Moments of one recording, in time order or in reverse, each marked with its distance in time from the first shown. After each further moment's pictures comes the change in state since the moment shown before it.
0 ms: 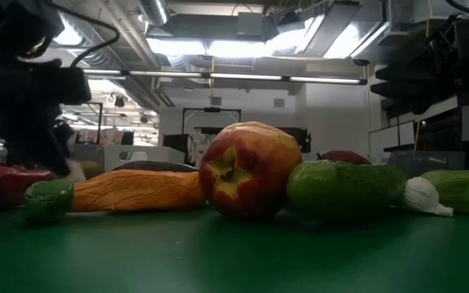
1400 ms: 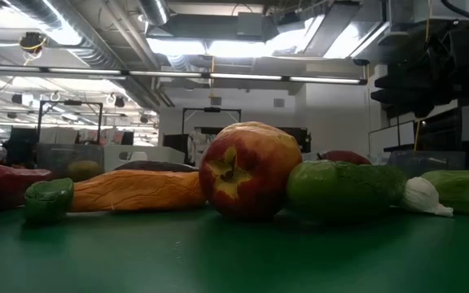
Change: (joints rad) left arm -0.593 0.053 0.264 -0.167 0.426 -1.211; right arm 0.000 0.000 0.000 -0.050 0.034 0.005
